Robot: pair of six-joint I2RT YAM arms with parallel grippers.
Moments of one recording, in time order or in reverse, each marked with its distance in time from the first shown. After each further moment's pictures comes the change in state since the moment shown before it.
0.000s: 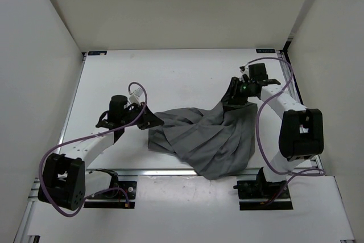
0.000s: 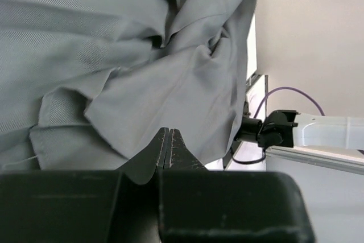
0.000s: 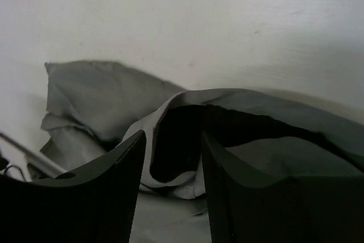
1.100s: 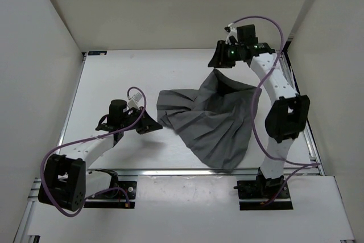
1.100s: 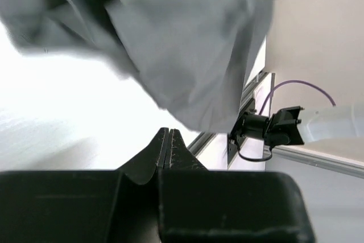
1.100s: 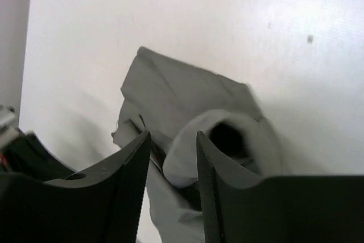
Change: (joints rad) left arm 0.022 -0.010 -0.072 -0.002 0.000 0.001; right arm 0.123 0.255 0.676 -0.235 -0.054 -0.065
